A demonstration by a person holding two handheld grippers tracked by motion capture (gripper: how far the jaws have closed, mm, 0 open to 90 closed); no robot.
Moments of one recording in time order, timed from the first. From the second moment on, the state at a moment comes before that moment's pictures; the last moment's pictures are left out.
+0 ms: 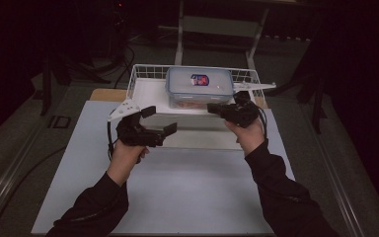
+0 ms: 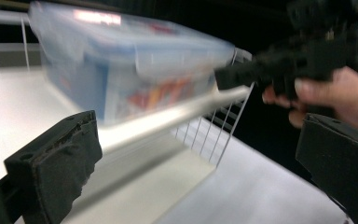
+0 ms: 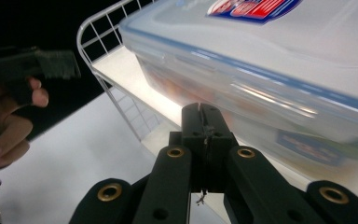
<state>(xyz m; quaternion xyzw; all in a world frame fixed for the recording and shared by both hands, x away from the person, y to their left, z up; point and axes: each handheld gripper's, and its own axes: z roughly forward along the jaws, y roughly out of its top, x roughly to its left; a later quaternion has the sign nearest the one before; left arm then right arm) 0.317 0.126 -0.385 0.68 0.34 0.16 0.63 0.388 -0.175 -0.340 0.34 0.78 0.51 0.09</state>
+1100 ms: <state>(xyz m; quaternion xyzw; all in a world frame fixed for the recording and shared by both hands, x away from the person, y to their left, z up) 0.298 0.119 -0.401 0.71 0.32 0.17 0.60 0.365 -0.147 -0.342 0.28 0.79 0.53 0.11</state>
